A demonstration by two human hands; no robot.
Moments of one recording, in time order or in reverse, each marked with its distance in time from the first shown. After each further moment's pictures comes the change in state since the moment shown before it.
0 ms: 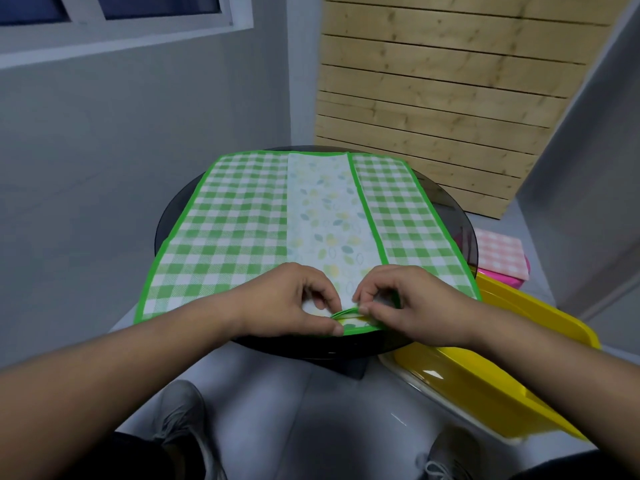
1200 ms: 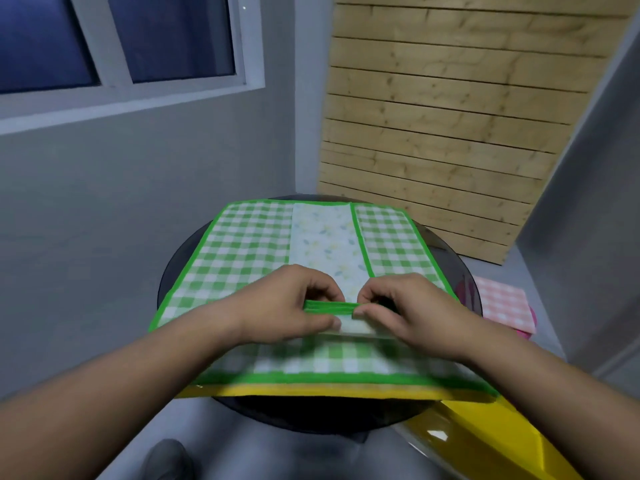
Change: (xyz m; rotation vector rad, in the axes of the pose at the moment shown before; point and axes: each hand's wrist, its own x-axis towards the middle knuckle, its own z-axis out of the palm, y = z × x) left_hand 0.024 0.030 -0.055 0.071 0.106 0.043; right_hand 0.041 -0.019 -0.045 -0.204 0.159 -0.088
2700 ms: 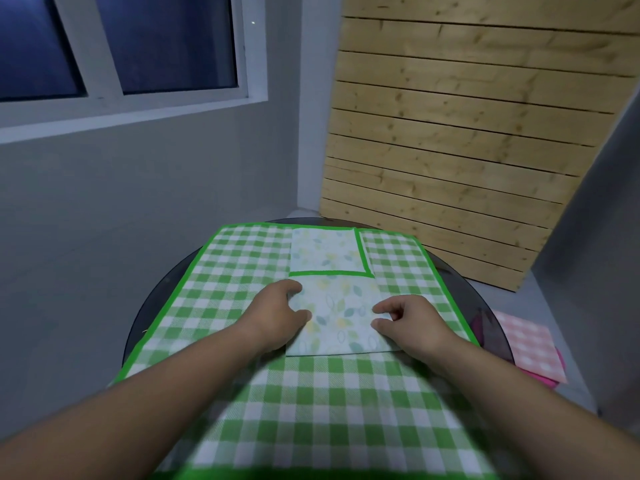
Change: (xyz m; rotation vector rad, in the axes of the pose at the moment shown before) left_hand 0.087 -0.091 -0.002 -0.084 0.295 -0.545; right_hand 0.075 0.103 0.047 0.424 0.164 0.662
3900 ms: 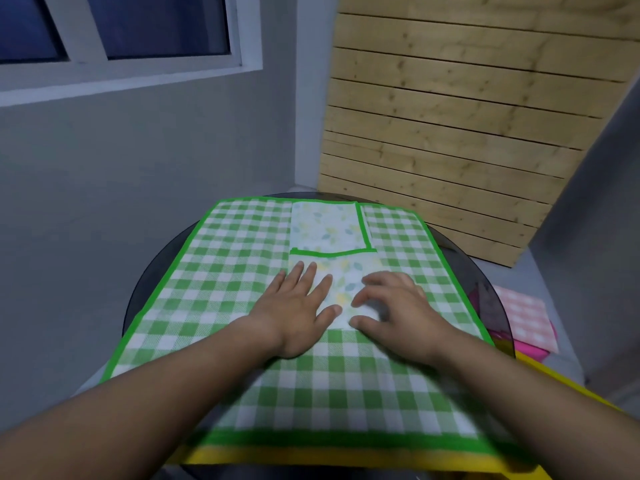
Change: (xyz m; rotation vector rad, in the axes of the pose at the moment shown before) left_hand -0.007 -0.014 0.038 0.821 -0.204 0.301; right_hand -0.030 -0.004 0.011 -0.484 -0.102 -0.351
